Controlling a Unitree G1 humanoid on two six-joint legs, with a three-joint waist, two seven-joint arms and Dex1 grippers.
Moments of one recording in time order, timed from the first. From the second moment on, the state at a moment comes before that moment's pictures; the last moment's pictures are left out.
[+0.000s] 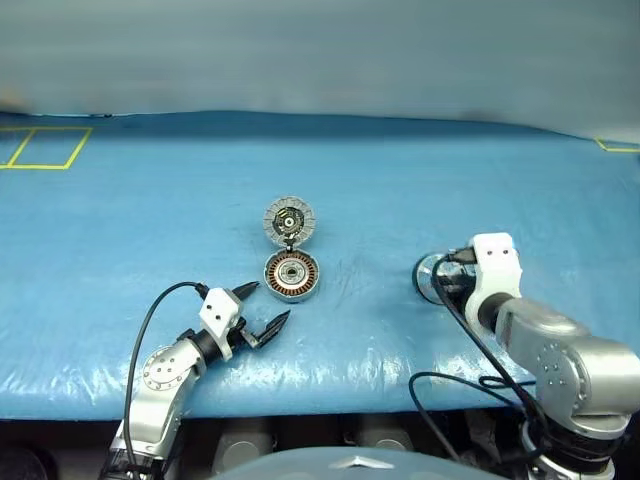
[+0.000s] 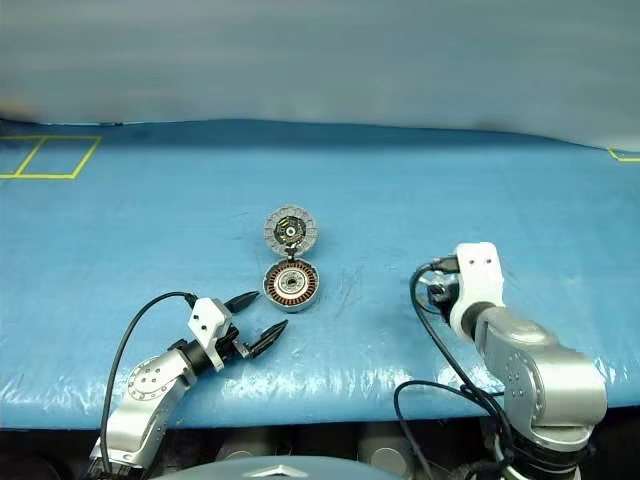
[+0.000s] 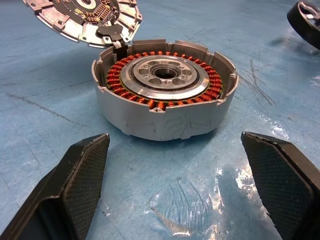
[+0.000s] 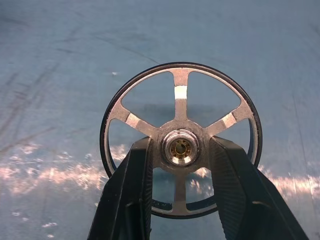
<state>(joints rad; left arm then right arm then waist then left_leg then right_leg) 0.18 0.34 -0.09 -0.07 -0.20 -0.04 -0.68 -0.20 -0.35 -0.27 -0.84 0.35 1.60 0.20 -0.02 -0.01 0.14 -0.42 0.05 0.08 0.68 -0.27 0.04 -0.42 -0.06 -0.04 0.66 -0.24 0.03</state>
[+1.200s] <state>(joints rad) 0.22 0.32 -0.10 -0.10 -0.19 -0.16 -0.65 -0.60 -0.33 0.37 -0.44 0.43 1.27 0.44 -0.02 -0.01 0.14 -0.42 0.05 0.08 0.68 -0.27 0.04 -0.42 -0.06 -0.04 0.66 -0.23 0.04</state>
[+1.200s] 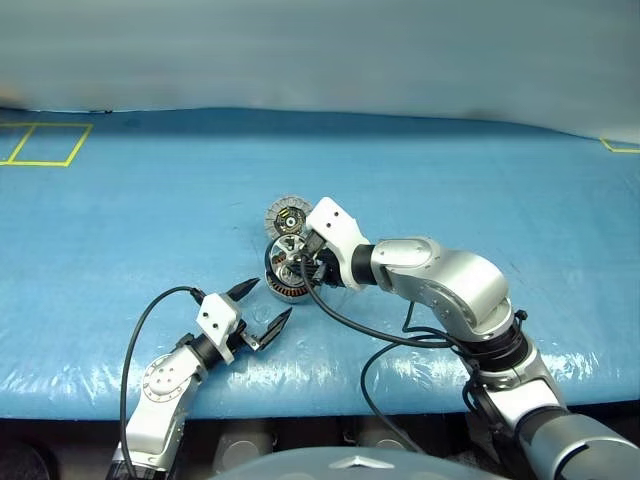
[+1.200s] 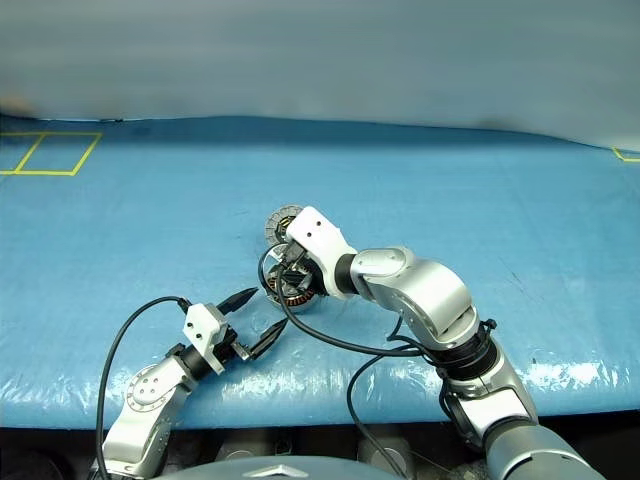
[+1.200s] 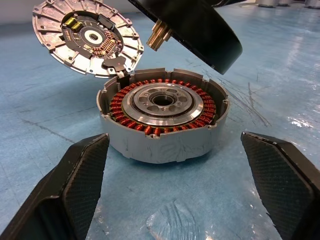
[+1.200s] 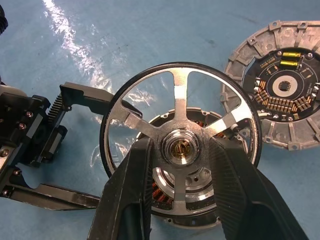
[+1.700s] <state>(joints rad) 0.22 0.32 -0.11 -0.12 -0.18 -0.16 -0.63 -0.58 -0.35 0.43 -0.38 0.38 1.21 0.44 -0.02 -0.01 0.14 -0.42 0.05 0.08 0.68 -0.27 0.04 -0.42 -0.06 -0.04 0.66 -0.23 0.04</state>
